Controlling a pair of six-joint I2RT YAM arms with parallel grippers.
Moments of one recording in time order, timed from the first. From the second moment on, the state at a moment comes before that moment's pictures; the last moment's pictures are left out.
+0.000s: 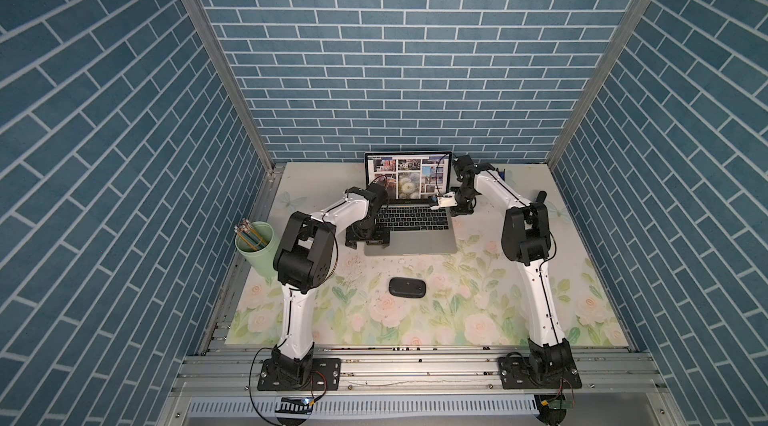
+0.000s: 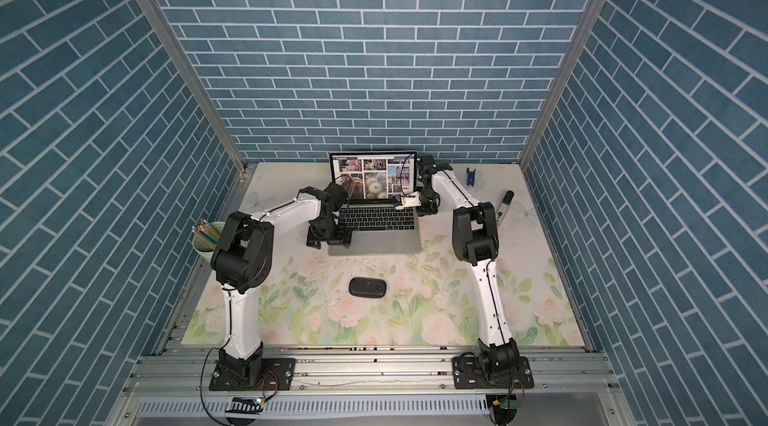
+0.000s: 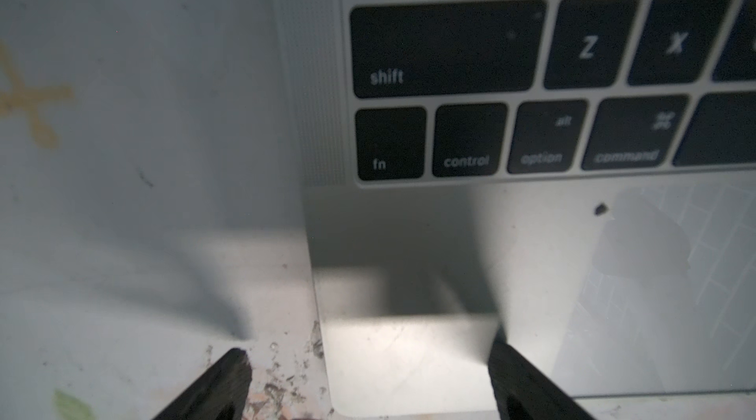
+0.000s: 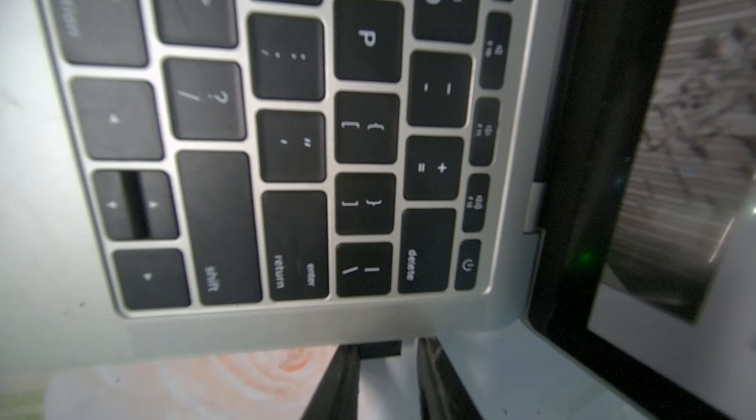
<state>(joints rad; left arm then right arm) -0.42 2.08 1.54 -0.99 0.01 -0.41 0.36 2.50 2.20 -1.09 -0.13 -1.39</state>
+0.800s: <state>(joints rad) -0.42 2.07 1.52 -0.97 0.02 -0.41 0.37 2.48 2.16 -1.06 -0.10 -1.36</state>
